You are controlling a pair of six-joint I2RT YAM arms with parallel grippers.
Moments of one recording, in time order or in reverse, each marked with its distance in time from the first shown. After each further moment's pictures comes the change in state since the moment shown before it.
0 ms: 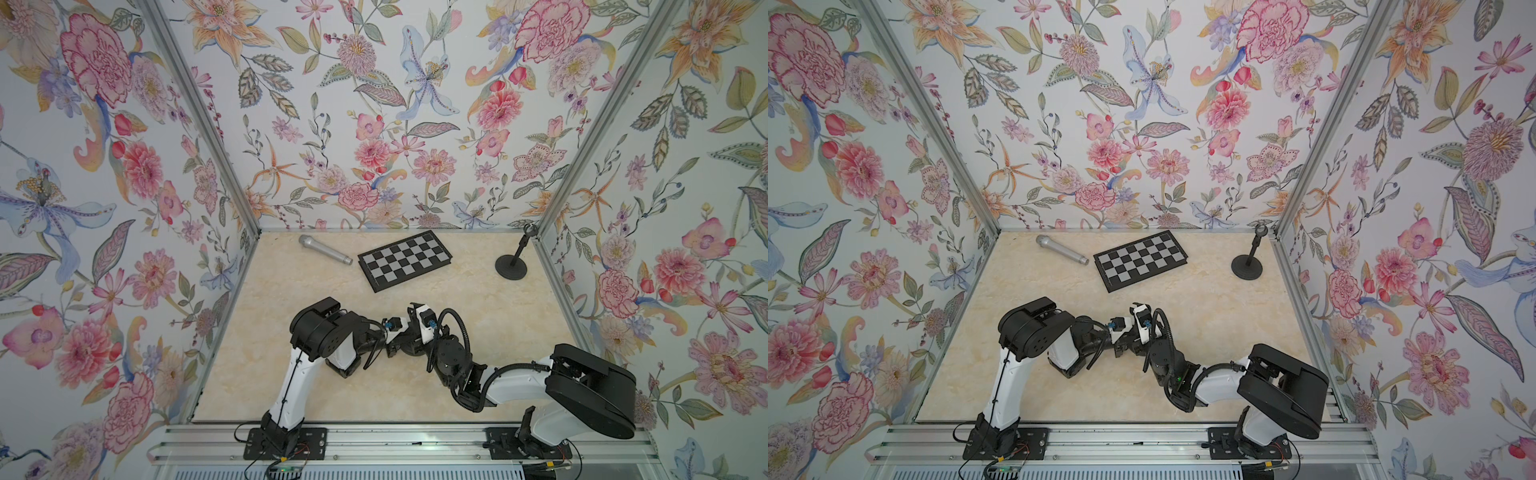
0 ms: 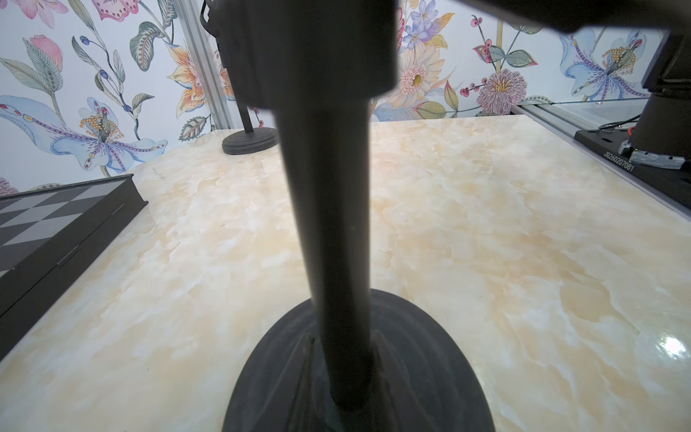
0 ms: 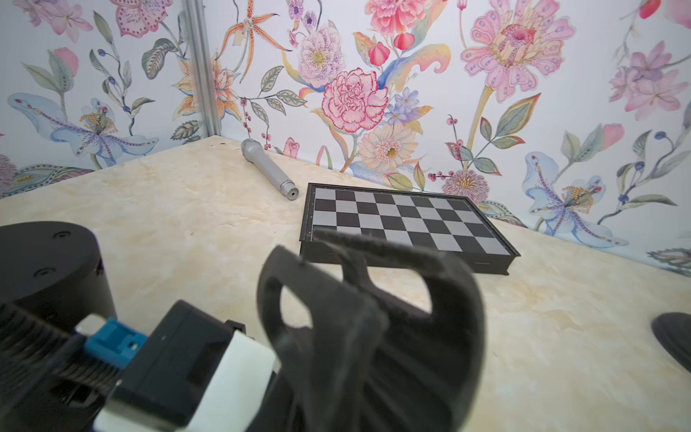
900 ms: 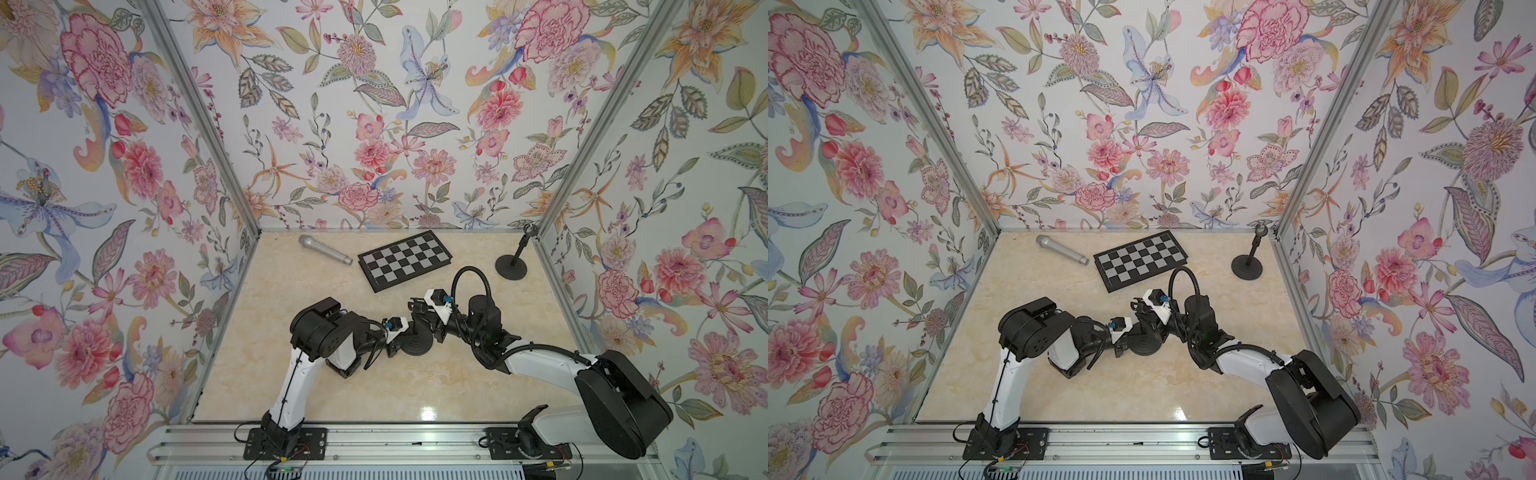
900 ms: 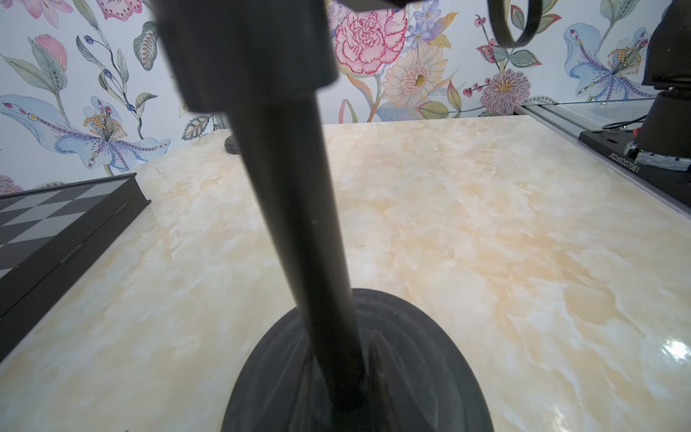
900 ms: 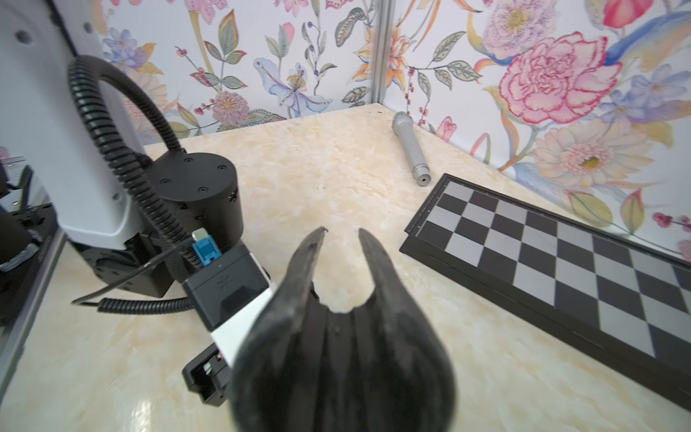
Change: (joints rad) left arm -0.003 0.001 0.000 0.000 -0.011 -0.001; right arm -0.412 -0.136 0.090 -0.362 -0.932 -0.064
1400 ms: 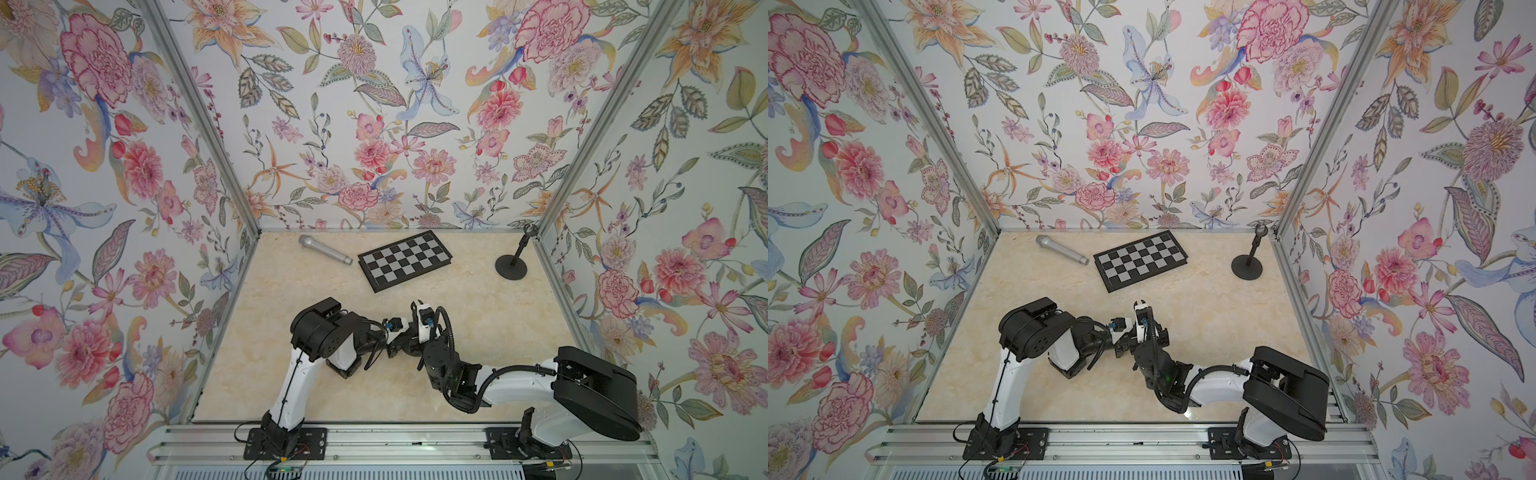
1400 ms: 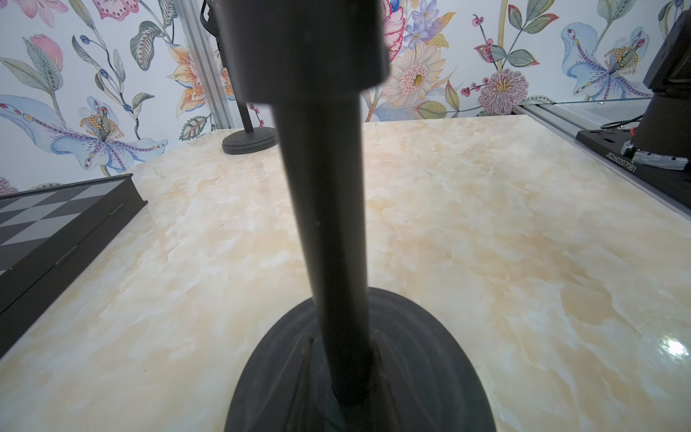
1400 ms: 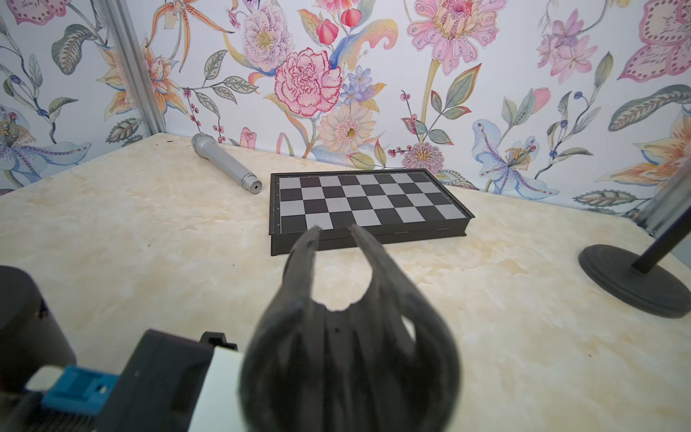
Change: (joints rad) left arm -0.003 0.000 0.000 0.000 0.000 0.000; right arm 0.510 0.145 0.018 0.156 1.231 0.224
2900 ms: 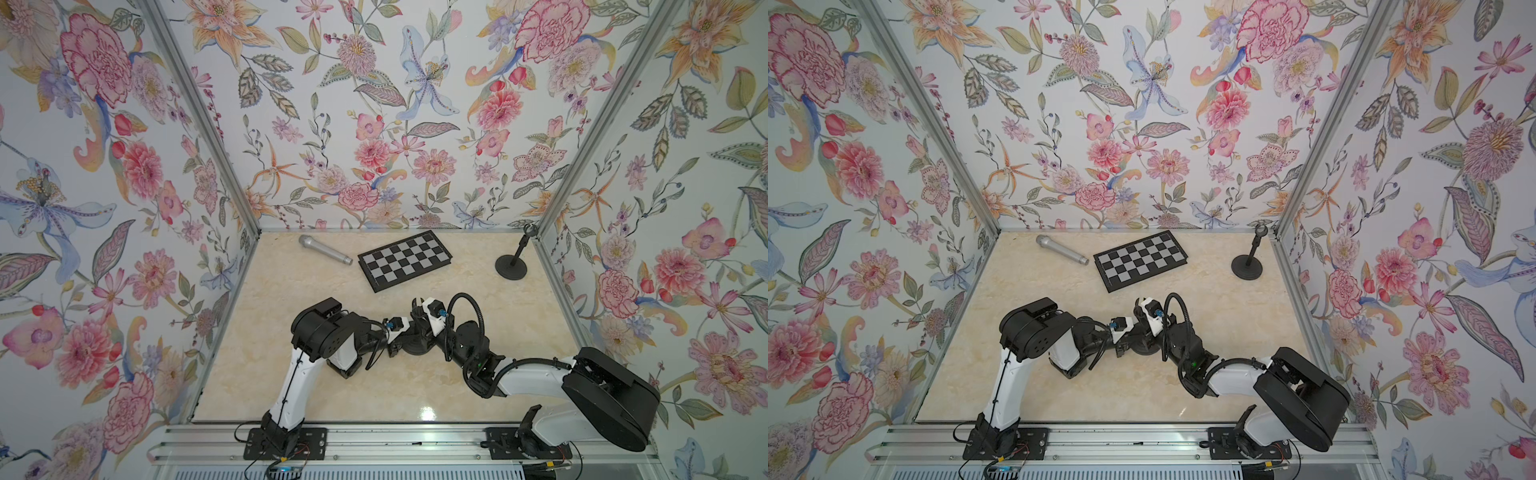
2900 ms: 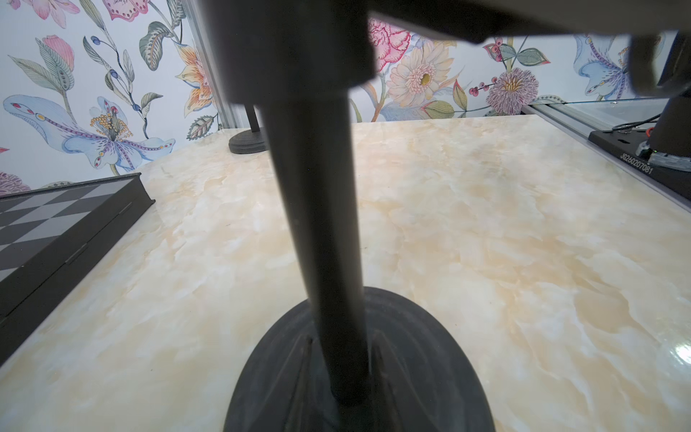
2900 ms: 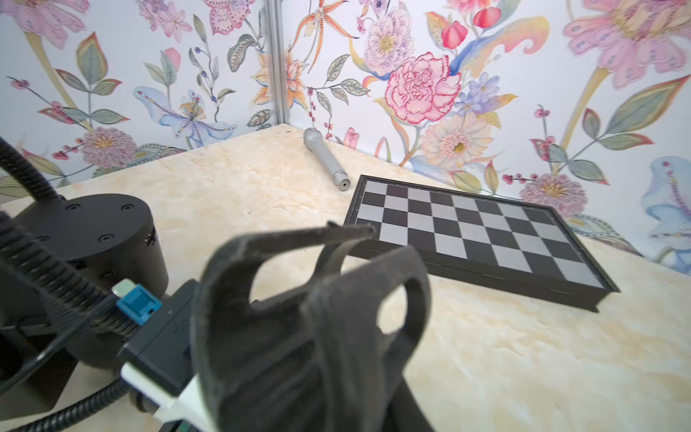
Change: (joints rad) left arm -0.006 0.002 0.004 0.000 -0.023 0.000; right arm -0.201 -0.073 -0.120 0.121 -0.502 -0.077
